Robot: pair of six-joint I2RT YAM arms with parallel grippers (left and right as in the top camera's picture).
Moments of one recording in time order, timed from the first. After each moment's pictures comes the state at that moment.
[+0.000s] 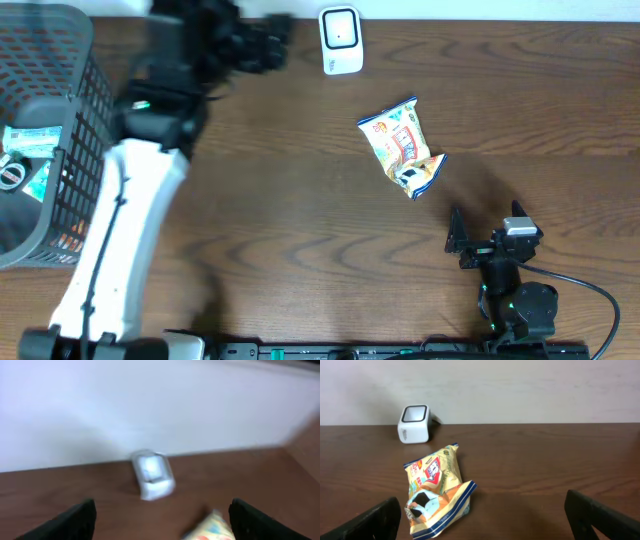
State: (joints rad) left arm -0.17 1.52 1.60 -0.44 0.25 -0.20; right arm 0.07 0.01 0.01 -0.07 -0.01 0.03
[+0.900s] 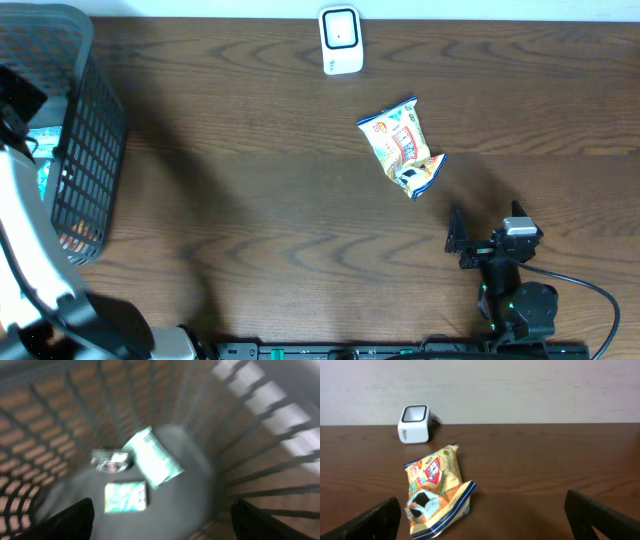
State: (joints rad) left arm 0.56 1.60 1.60 -0.77 -0.21 -0.36; right arm 0.07 0.01 0.01 -0.07 -0.01 0.03
